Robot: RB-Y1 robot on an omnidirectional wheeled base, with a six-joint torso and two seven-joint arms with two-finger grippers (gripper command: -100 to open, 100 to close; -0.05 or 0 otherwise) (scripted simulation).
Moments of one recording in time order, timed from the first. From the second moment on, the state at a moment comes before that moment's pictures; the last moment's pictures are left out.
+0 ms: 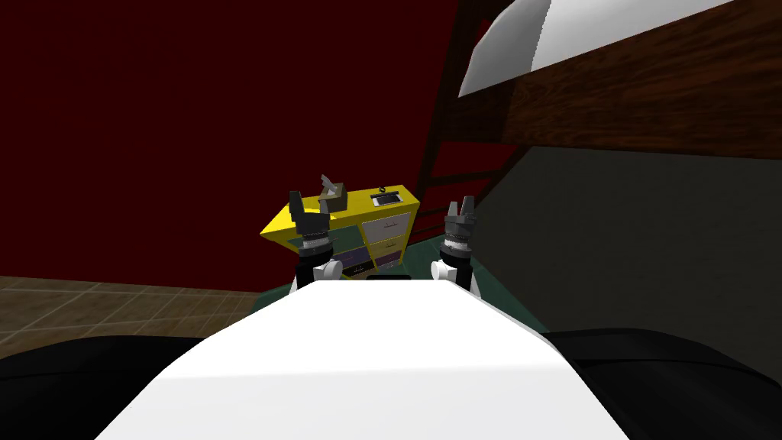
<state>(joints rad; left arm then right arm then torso) 0.47 -0.02 -0.05 -2.30 0.01 -0.51 -0.03 0.48 0.01 0.05 -2.27 0.02 -0.58 0.14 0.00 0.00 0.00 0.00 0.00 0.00</state>
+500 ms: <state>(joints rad) 0.47 -0.02 -0.05 -2.30 0.01 -0.51 -0.03 0.48 0.01 0.05 -2.27 0.02 -0.58 0.14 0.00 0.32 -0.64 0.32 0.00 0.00</state>
